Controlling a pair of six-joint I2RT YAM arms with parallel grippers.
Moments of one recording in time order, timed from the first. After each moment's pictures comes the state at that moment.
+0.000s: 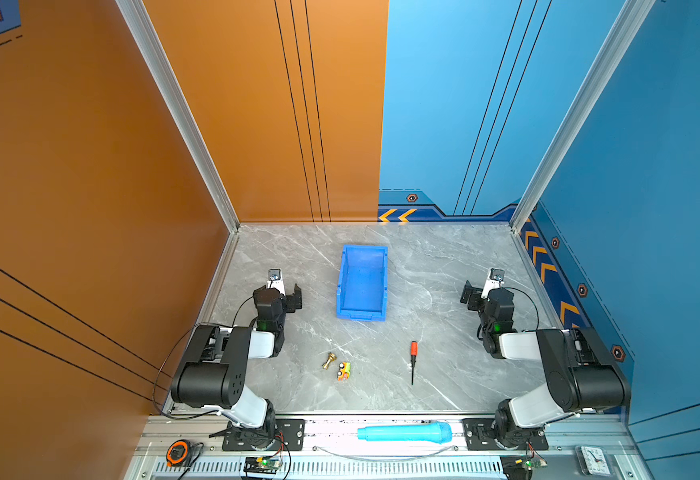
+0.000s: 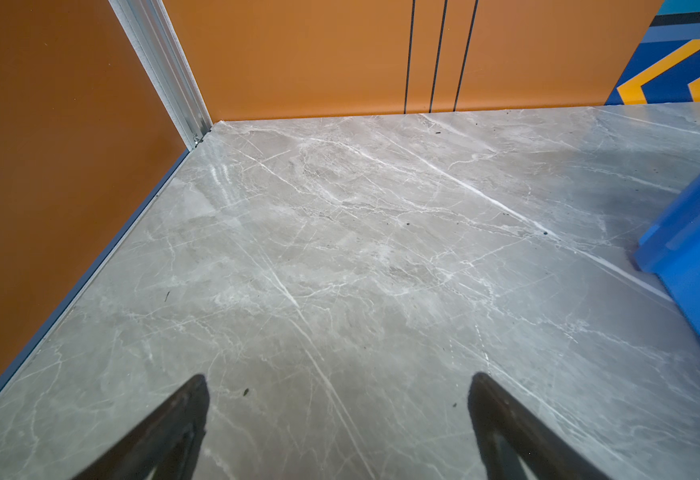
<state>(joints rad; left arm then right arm) -0.04 1.56 0.39 0.81 -0.17 0.01 0.05 1.54 0.38 0.83 0.25 0.08</state>
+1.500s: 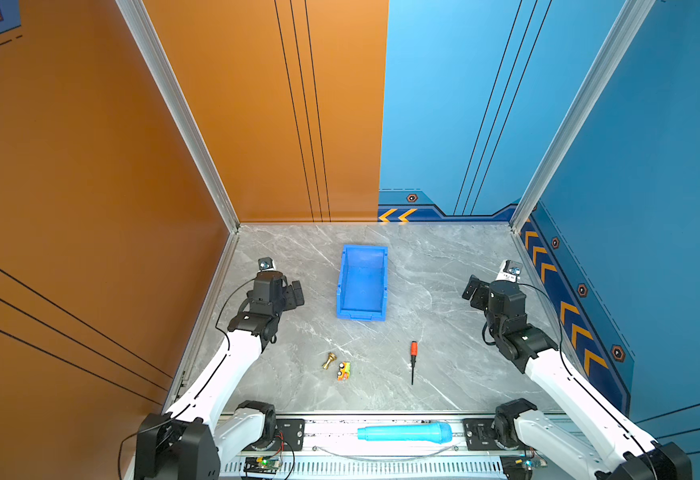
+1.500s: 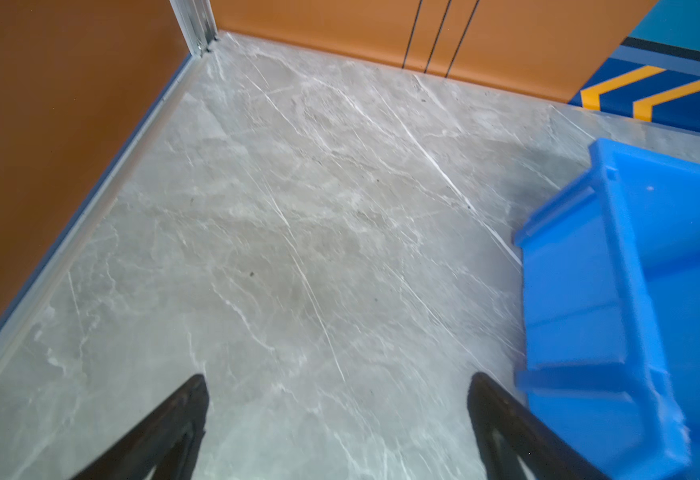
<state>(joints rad) -0.18 1.05 0.72 -0.34 -0.23 -0.34 0.30 0.93 0.67 -0.27 0.48 0.44</state>
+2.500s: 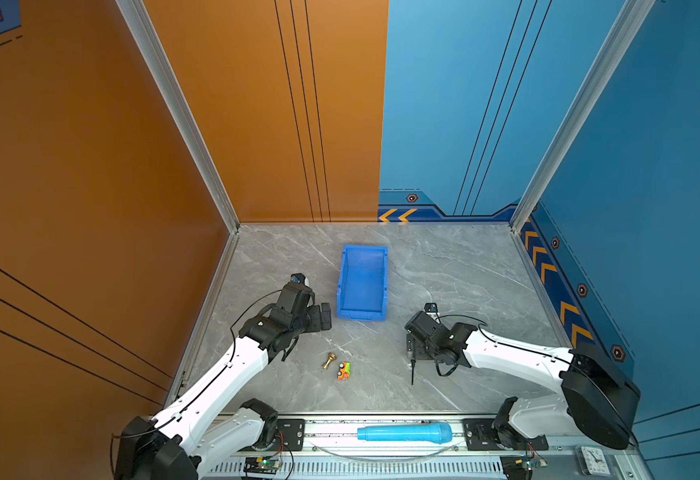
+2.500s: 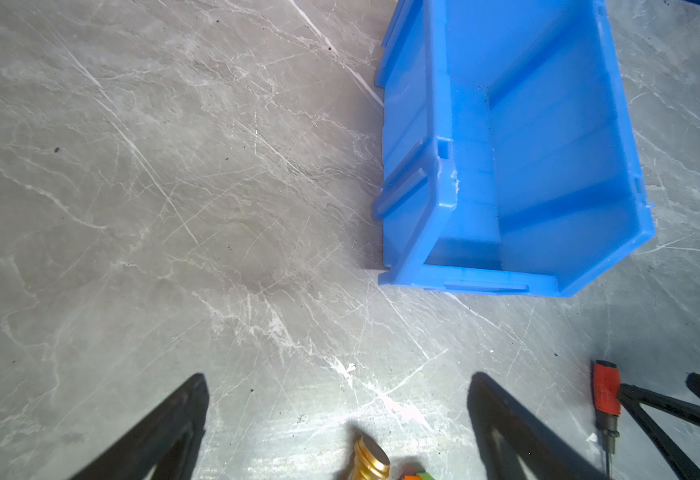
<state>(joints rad) -0.45 1.01 0.75 -0.59 -0.11 -0.49 0.85 1.40 0.72 -0.56 0.29 0.81</state>
